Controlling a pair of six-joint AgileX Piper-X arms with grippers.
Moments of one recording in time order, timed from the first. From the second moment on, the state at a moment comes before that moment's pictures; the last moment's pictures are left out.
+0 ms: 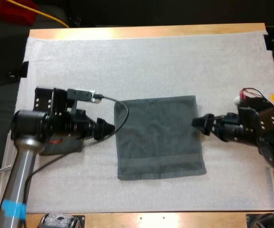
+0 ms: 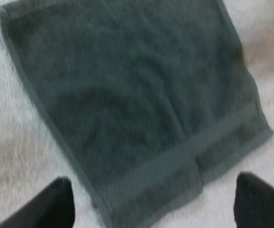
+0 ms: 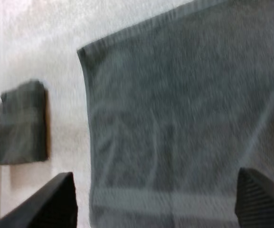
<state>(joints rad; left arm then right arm) -0.09 1.11 -1.06 1.20 0.56 -1.73 0.41 1.00 -0.84 0.78 -0.35 -1.22</state>
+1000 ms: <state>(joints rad) -0.09 0.53 -0.95 1.51 0.57 -1.77 0.41 0.56 -0.52 1.08 -0.28 -1.28</state>
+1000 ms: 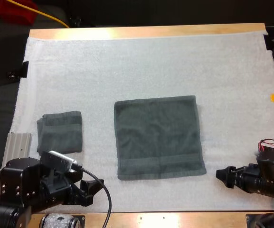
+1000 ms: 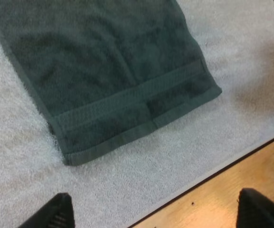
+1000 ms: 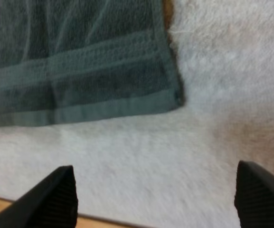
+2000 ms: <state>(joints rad) -0.09 0.53 -0.85 1.49 0.50 -1.78 0.40 1.20 -0.36 0.39 -0.51 -1.02</state>
